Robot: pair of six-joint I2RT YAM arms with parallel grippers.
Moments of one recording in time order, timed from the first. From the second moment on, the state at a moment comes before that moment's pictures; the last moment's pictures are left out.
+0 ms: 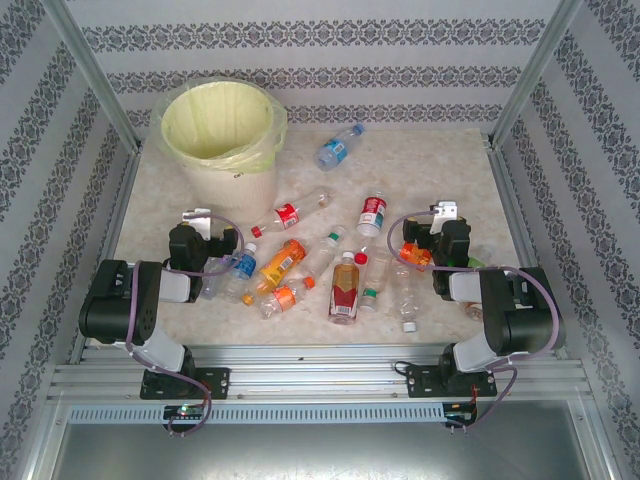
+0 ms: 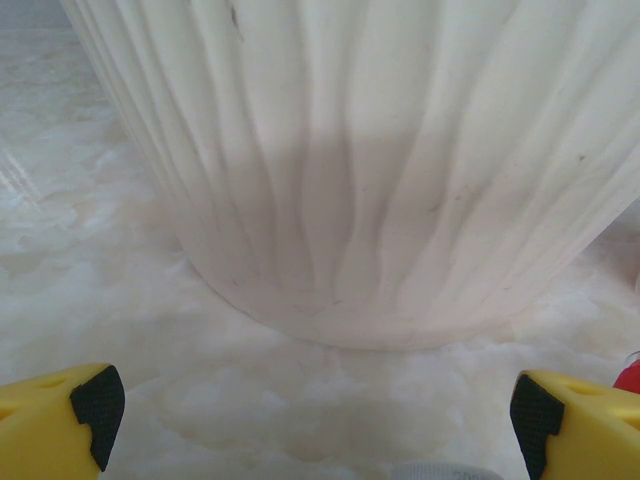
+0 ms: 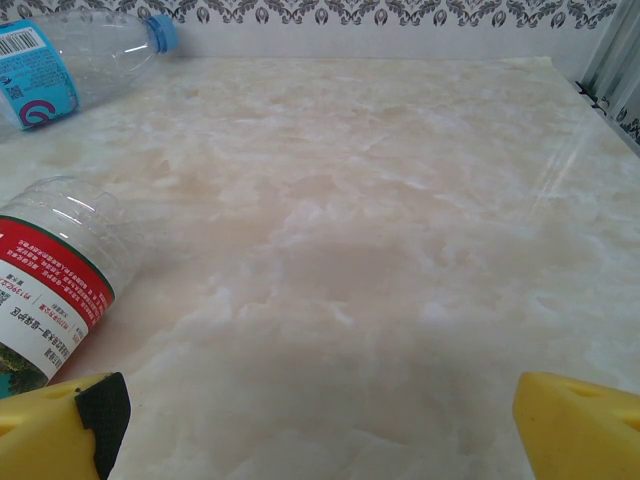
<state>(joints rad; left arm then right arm) 0.01 1.59 0.38 0.83 0.06 0.01 0.02 1.51 0.38 0.78 0.02 0.02</state>
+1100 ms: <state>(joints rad) 0.01 1.51 0.30 0.90 0.00 0.01 0.02 1.40 0.38 0.72 0.04 0.03</state>
